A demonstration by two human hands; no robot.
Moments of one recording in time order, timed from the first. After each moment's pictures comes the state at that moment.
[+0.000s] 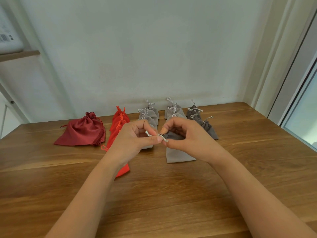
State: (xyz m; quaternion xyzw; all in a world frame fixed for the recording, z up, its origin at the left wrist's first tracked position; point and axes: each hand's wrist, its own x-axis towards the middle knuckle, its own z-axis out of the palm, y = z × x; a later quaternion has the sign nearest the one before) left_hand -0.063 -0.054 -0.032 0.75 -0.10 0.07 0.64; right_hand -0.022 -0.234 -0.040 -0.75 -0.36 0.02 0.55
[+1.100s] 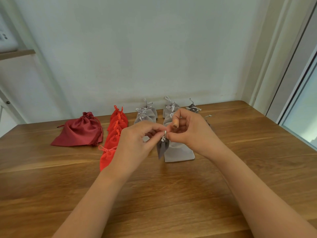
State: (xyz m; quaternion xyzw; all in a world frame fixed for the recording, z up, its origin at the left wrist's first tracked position) left_hand -0.065 -0.068 -0.045 0.85 -0.18 0.31 0.38; right_hand -0.021 -0.236 -0.034 -0.74 -0.28 0.01 0.61
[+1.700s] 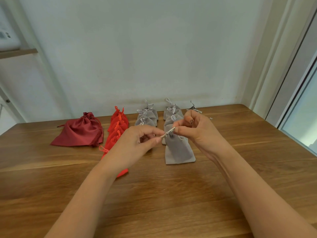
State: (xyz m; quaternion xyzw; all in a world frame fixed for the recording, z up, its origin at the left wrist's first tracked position) left_hand -0.061 -0.050 -0.037 0.86 -0.15 0.09 0.48; right_hand -0.011 -0.243 -0.035 -0.65 -0.21 0.07 0.73
